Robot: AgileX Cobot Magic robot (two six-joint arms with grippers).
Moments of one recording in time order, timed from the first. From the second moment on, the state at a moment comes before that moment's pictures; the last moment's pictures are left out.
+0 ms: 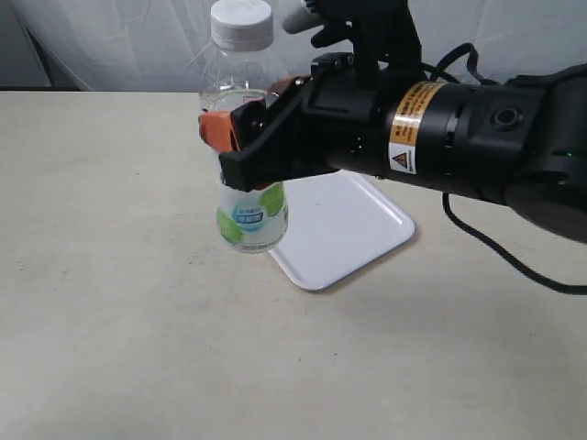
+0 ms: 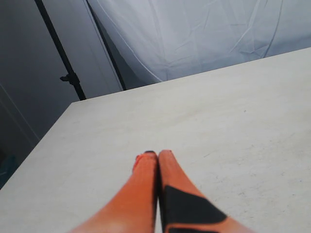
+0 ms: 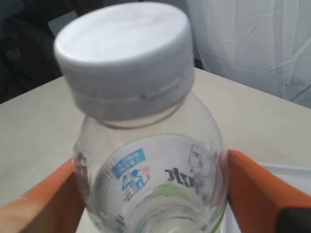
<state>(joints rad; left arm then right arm) 0.04 0.00 0.00 0.29 0.24 -0.04 0.93 1.35 -0.83 -0.50 -0.16 0.58</state>
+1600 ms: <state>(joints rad) 0.04 0.00 0.00 0.29 0.24 -0.04 0.75 1.75 -0.83 0.13 -0.52 0.00</state>
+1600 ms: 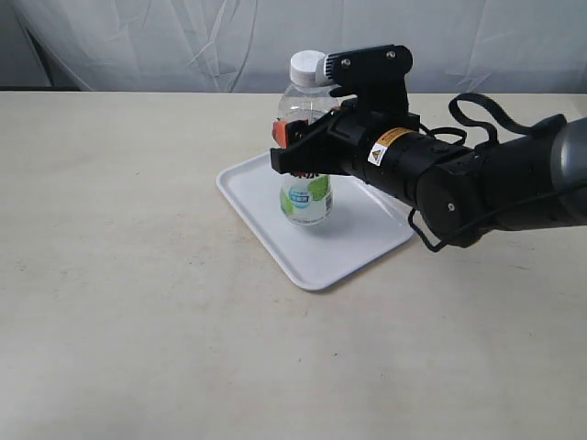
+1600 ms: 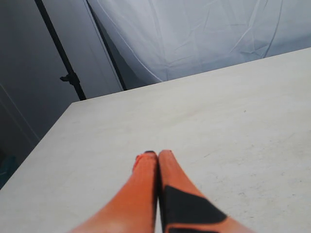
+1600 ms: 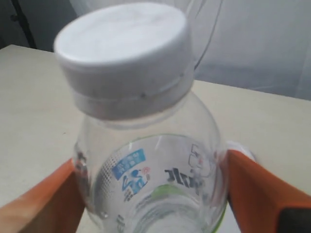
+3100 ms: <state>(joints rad) 0.04 0.00 0.00 0.29 0.24 -0.04 0.75 1.78 -0.83 0.17 -0.45 0.00</state>
